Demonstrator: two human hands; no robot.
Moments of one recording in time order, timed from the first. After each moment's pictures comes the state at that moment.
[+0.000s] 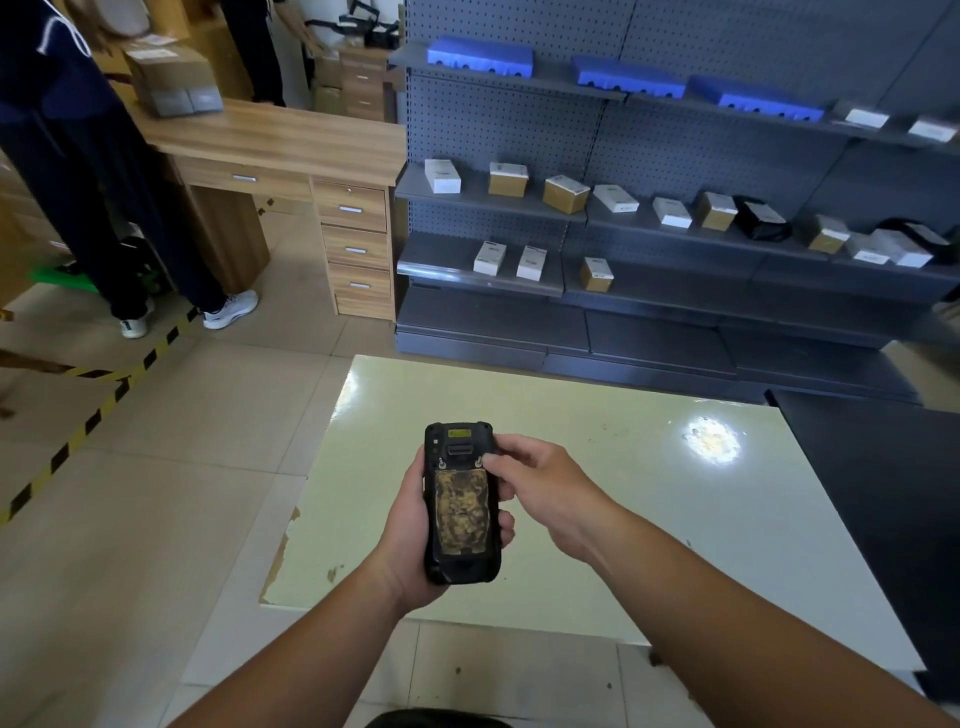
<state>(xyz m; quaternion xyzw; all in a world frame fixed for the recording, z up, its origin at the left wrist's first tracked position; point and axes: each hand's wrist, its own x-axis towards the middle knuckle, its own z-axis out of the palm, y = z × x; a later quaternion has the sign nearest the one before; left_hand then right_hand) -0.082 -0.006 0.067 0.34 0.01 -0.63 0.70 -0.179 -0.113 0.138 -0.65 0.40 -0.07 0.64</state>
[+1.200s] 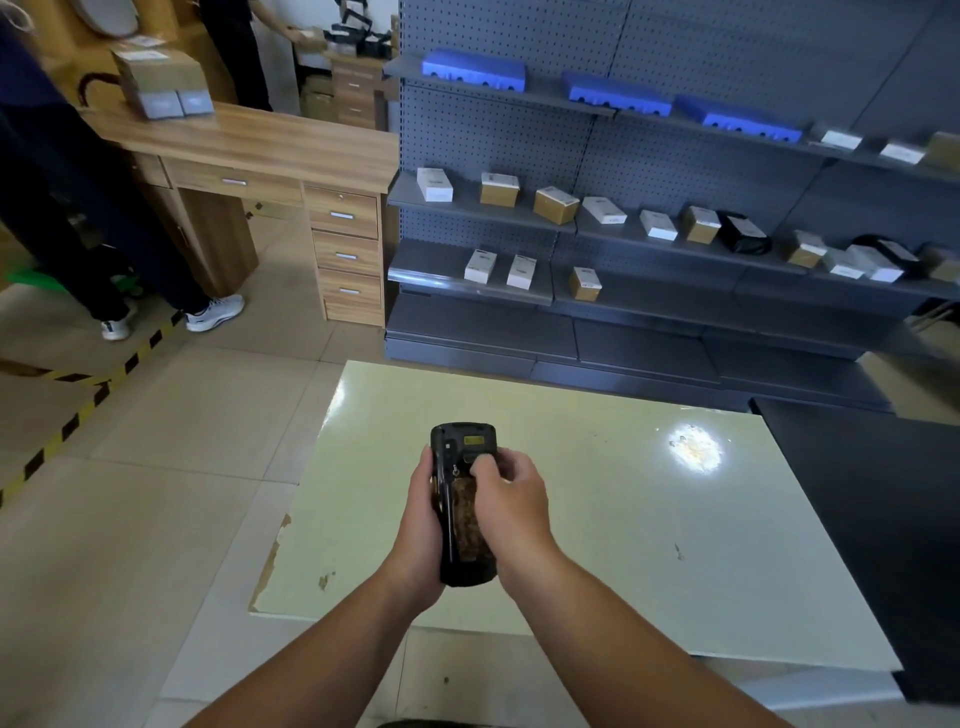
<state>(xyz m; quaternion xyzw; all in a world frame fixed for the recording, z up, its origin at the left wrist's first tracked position) -0.086 -0.011 0.060 0.44 0.01 -0.57 0.70 -0.155 -0.061 0.124 -0.59 0.57 -0.19 0.55</state>
